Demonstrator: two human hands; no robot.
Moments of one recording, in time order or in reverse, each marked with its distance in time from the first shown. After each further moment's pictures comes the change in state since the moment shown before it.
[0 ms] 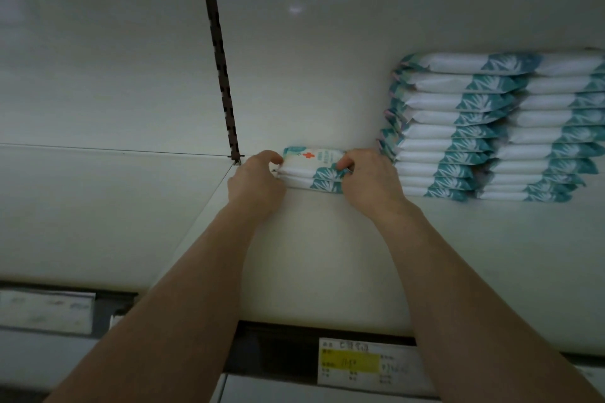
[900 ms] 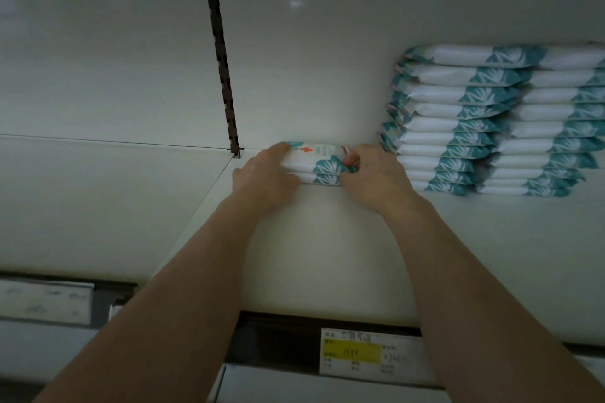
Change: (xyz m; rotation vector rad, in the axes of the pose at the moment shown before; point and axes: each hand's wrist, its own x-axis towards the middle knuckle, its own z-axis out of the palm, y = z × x) left_hand -0.004 0.007 -0.001 0.069 -0.115 0.069; right_hand -0.007 0.003 -0.006 -0.040 -0.044 -0.006
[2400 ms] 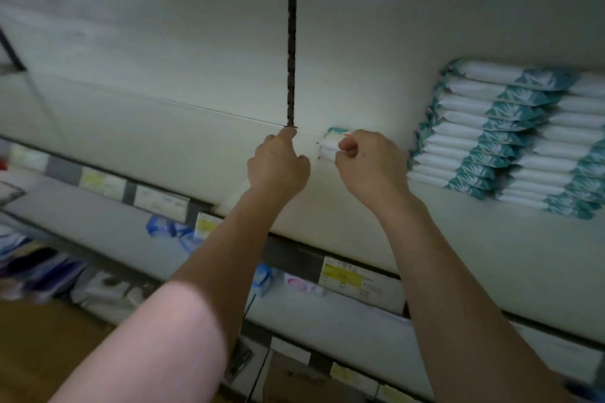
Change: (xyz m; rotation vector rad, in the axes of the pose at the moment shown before) left_hand -0.089 0.018 -0.041 -0.024 0.256 -0.234; right_hand -0.058 -0.056 -0.032 0.121 0.002 -0.200
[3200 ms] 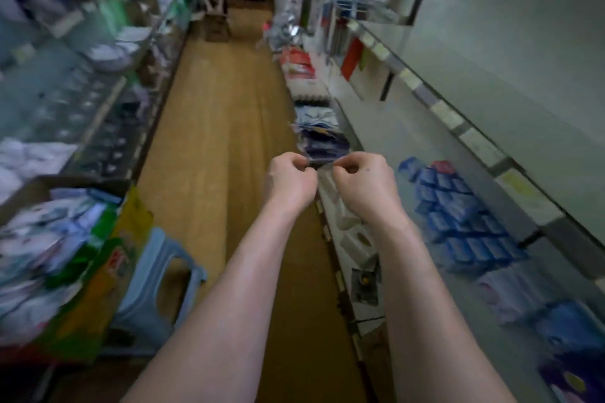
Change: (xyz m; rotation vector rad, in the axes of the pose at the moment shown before) left_hand -0.348 -0.162 -0.173 -0.363 0.751 -0.963; right_hand -0.288 -0.214 0.041 0.399 -0.790 -0.532
